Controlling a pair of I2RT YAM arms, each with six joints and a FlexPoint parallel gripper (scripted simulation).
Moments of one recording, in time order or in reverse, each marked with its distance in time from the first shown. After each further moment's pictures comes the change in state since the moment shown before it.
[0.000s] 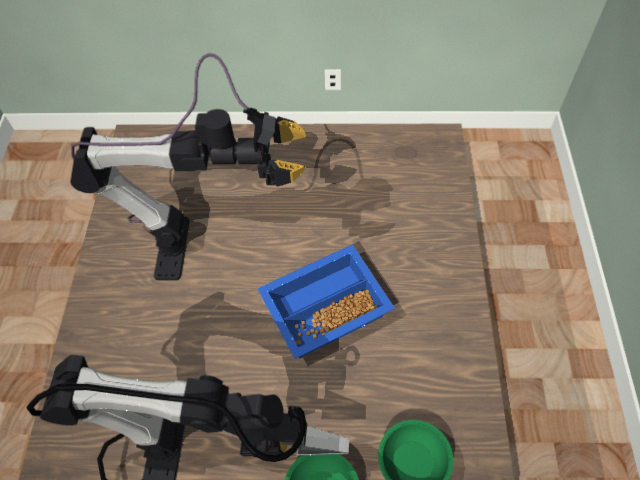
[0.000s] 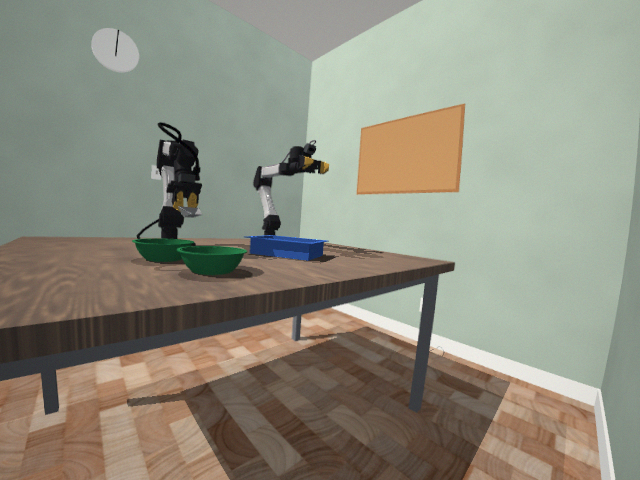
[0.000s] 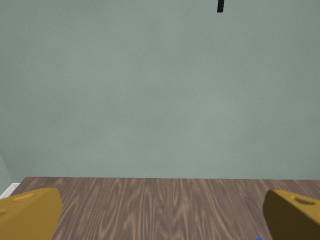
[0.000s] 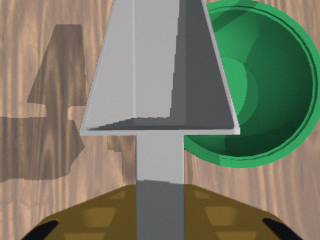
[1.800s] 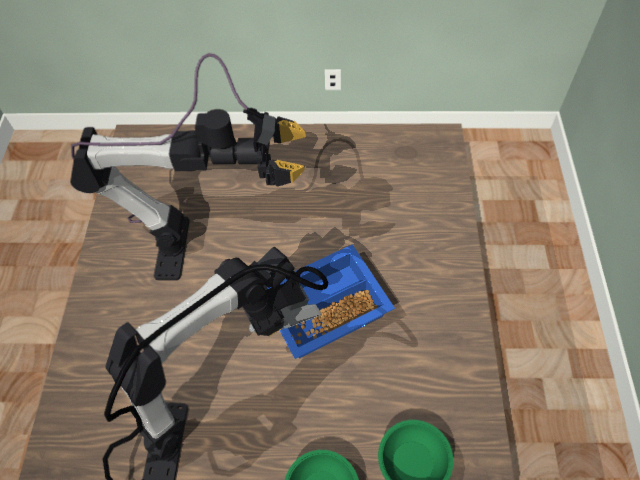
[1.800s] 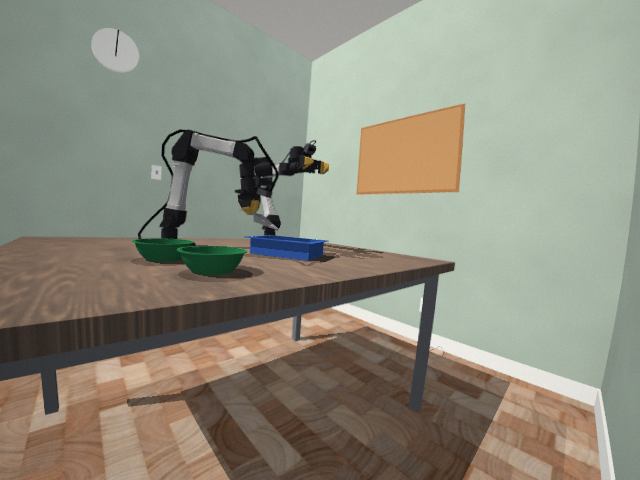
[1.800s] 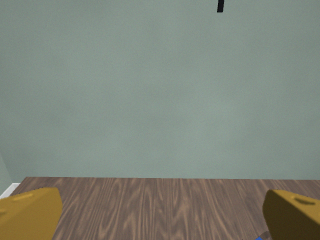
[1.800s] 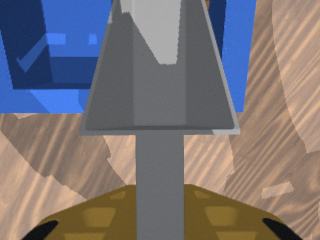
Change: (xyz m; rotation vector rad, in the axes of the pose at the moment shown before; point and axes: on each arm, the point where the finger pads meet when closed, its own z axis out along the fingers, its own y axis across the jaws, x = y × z) left arm 0.000 0.000 0.000 0.000 0.000 0.000; right arm 0.045 0.255 -0.034 -0.203 0.353 -0.531
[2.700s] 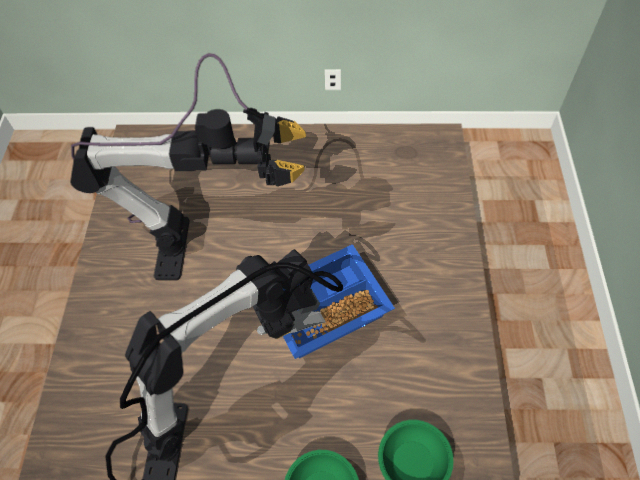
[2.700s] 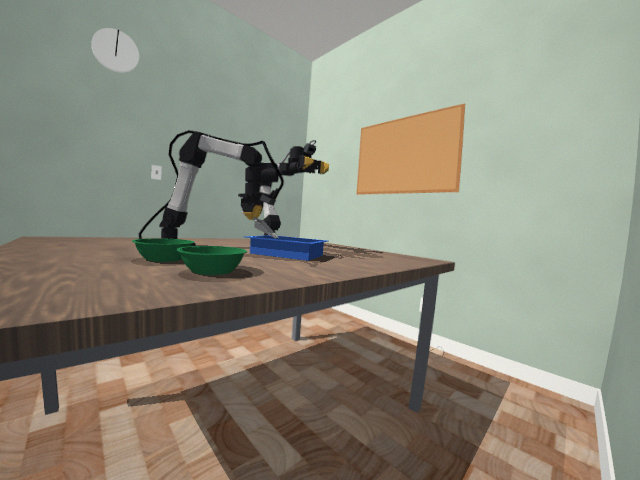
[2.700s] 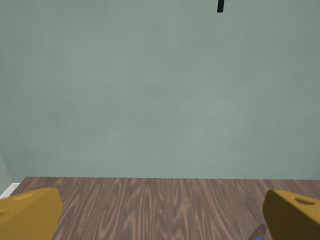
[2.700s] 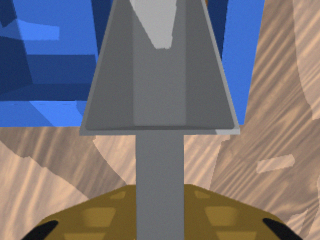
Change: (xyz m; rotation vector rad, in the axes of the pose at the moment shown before) left arm 0.000 0.000 0.000 0.000 0.000 0.000; right arm -0.009 -0.007 0.021 0.002 0.112 0.007
